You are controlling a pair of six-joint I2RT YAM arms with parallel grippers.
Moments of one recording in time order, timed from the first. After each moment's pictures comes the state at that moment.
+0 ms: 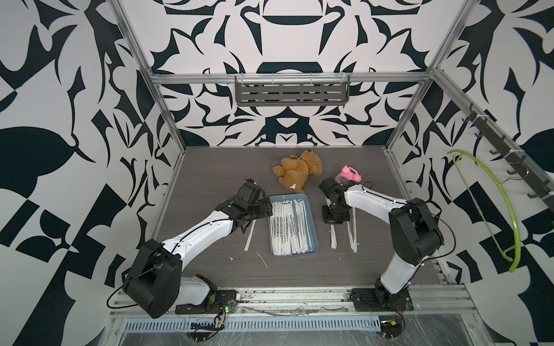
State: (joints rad) left arm -0.60 1.35 0.84 -0.36 -0.01 -0.65; right arm 0.46 1.75 1.14 -0.91 0.02 0.51
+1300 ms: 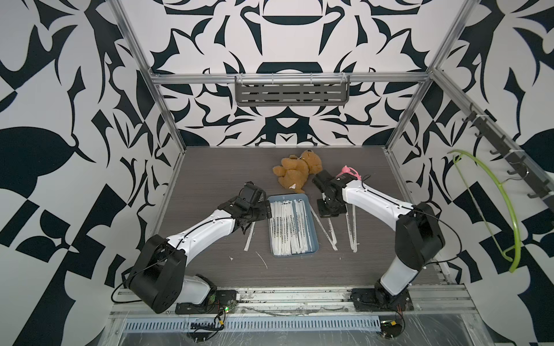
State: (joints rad) left arm -0.60 1.39 0.84 -0.39 -0.03 -0.66; right arm 0.63 1.70 1.36 -1.05 0.10 0.52
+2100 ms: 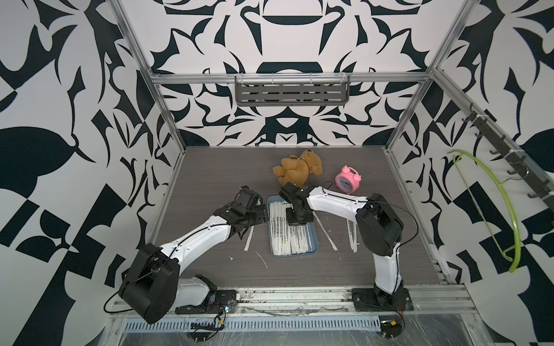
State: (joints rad) left arm -0.60 1.31 0.77 -0.40 -0.04 -0.71; right arm 0.79 2.00 1.46 -0.90 0.01 0.70
